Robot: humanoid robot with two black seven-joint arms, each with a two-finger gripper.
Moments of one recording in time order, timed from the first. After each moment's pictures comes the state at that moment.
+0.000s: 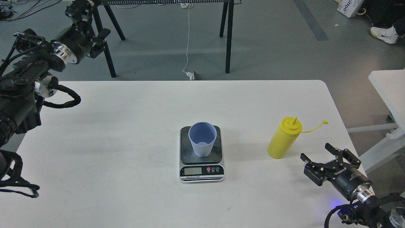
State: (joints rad) left arm -1.10 0.32 -0.29 -0.22 0.25 -0.49 -0.49; right arm -0.11 -0.30 1.42 1.08 0.47 0.26 -0.49
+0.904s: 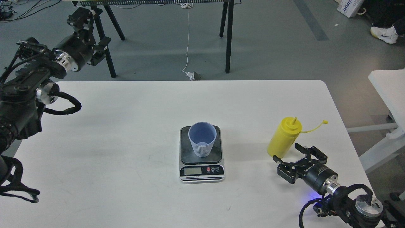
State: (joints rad) left arm -1.06 0.32 -0.29 -0.22 0.25 -0.49 -0.49; right arm 0.05 -0.23 1.29 0.94 0.41 0.26 -0.49
